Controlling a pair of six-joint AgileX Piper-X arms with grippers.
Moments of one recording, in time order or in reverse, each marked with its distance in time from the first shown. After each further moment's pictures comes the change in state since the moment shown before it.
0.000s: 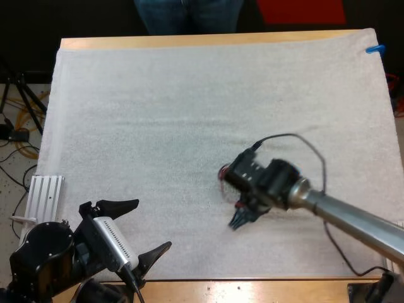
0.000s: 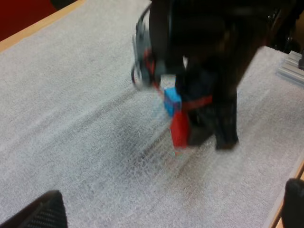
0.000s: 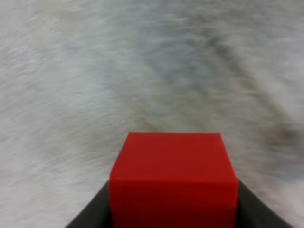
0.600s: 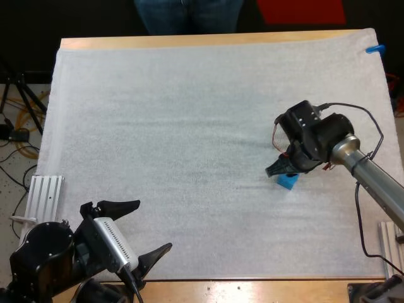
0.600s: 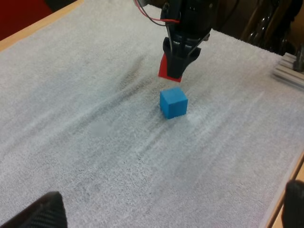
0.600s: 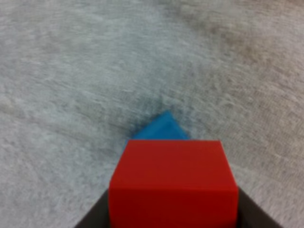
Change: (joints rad) left arm 0.000 0.000 0.000 0.001 0.013 0.000; right arm -0.390 -0.005 -0.033 0.028 0.015 -0.003
